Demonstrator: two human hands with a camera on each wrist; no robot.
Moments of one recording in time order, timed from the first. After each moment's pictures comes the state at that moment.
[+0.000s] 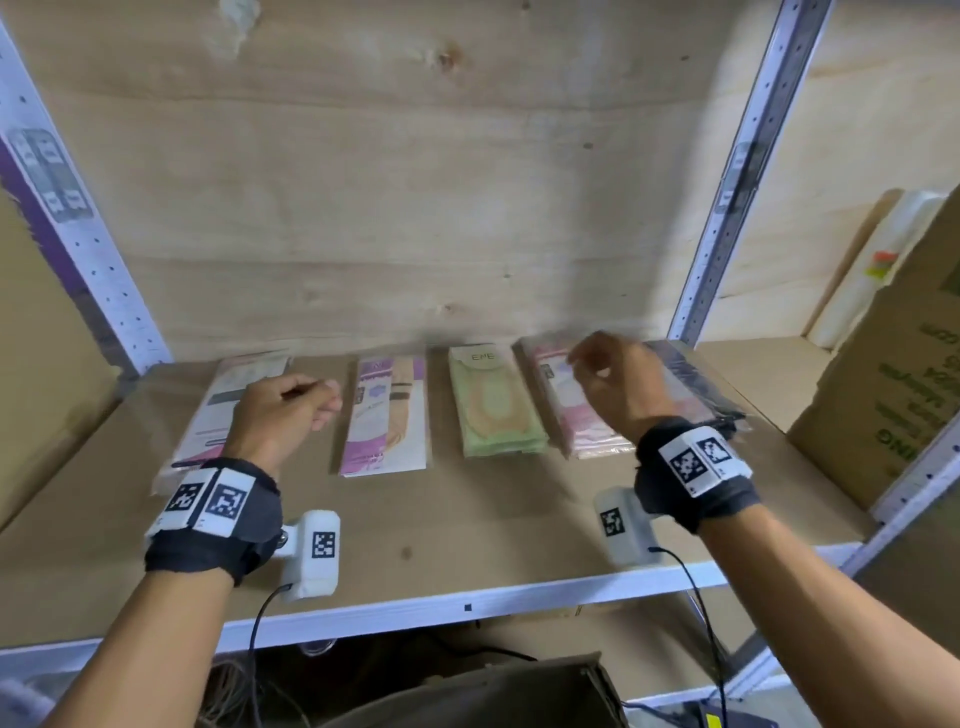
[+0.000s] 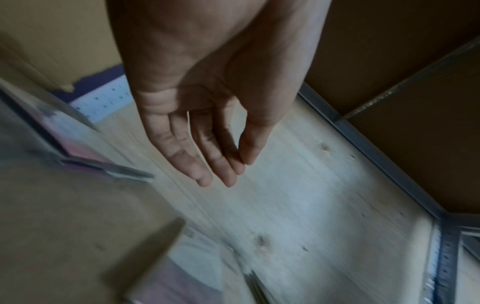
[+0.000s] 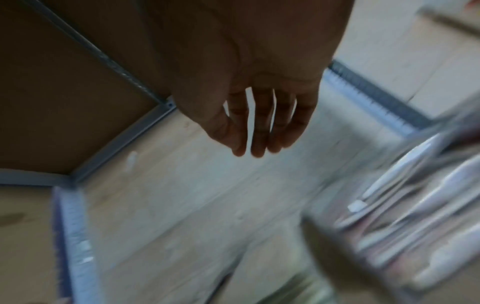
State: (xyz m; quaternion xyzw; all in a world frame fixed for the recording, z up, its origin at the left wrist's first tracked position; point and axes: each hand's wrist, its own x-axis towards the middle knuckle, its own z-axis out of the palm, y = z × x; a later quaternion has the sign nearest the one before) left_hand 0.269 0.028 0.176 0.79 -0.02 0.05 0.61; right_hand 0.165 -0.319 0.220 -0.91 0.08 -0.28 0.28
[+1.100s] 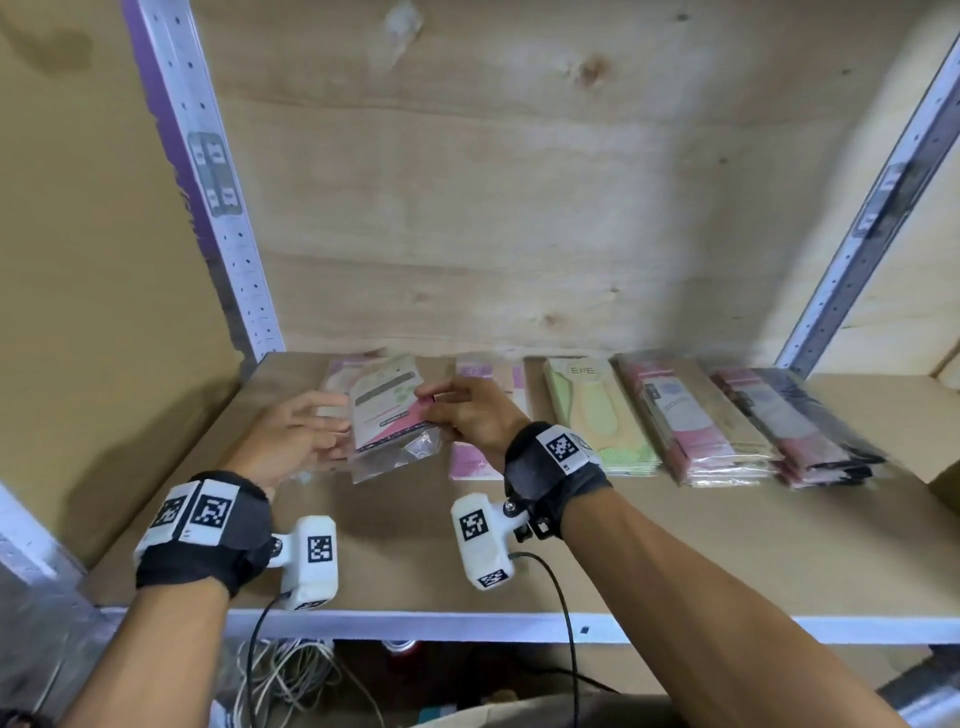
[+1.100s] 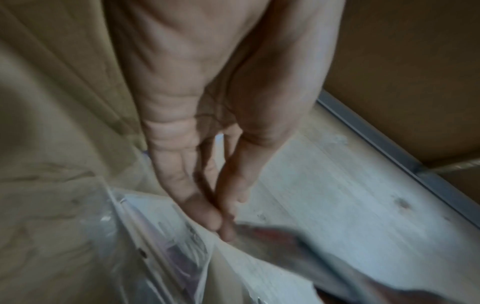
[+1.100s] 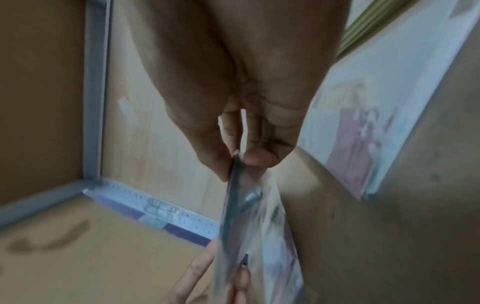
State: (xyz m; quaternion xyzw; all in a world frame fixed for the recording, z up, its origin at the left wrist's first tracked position) left_hand 0.262 0.146 0.180 0.79 0.00 -0.06 0.61; right_hand 0.252 -0.086 0.193 -0.75 -0.02 0.06 0.66
